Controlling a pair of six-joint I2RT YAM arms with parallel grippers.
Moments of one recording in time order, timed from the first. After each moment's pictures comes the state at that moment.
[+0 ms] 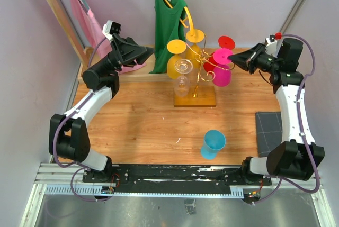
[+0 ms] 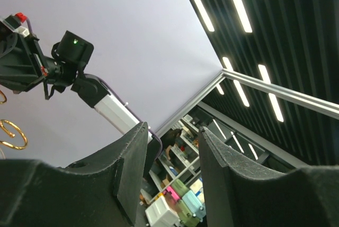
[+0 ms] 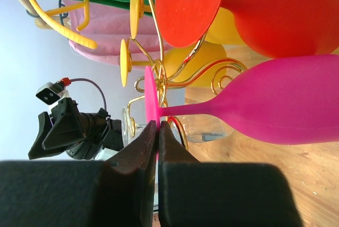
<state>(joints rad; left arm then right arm) -0.22 1.49 1.10 1.52 0.81 -2.10 -0.16 1.32 1.33 -0.35 -0.90 1.03</state>
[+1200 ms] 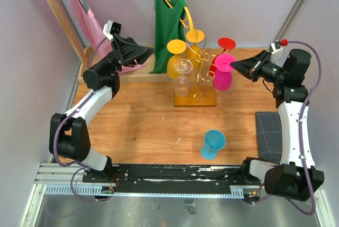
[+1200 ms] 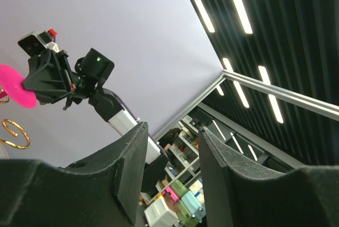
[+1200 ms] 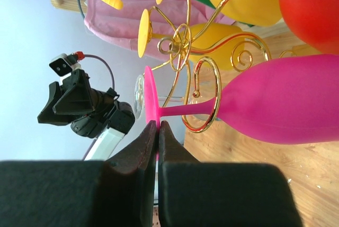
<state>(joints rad) -0.22 1.50 1.10 1.52 0.81 -2.10 -0.18 1.14 1.20 -0.30 -0.95 1.04</state>
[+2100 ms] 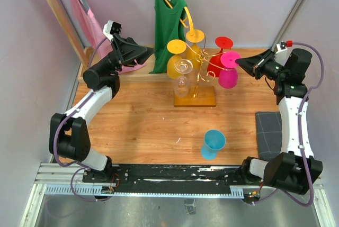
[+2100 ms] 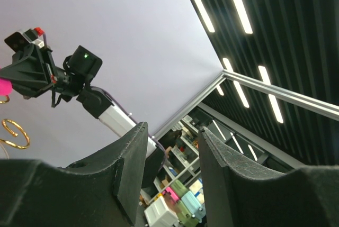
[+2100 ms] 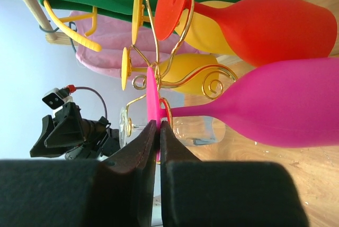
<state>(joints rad) -0.22 1.50 1.10 1.52 0.81 -2.10 -0.24 1.20 1.18 -0.22 -0.90 1.07</state>
